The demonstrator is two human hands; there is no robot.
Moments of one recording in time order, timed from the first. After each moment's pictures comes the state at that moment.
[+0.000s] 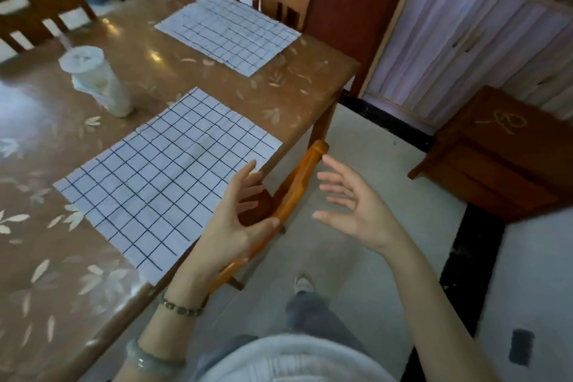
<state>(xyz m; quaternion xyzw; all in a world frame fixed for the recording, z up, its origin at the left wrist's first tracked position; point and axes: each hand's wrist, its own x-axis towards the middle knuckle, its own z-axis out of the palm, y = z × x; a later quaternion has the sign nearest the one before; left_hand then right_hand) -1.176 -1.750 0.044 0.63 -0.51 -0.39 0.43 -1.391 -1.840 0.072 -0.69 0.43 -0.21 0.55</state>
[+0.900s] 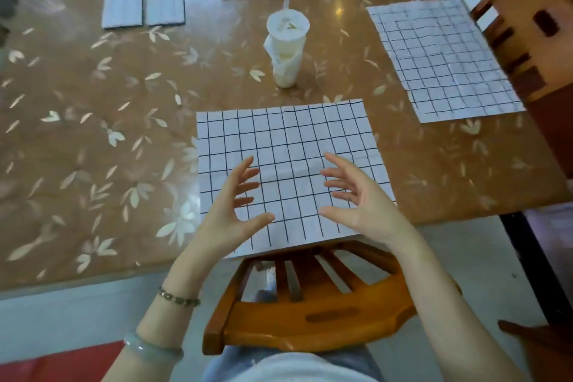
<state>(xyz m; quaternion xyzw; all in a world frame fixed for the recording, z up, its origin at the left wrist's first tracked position) -1.047 -1.746 0.016 0.79 -0.21 -0.25 0.53 -1.141 -1.977 0.045 -0.80 0.15 0.08 0.58</state>
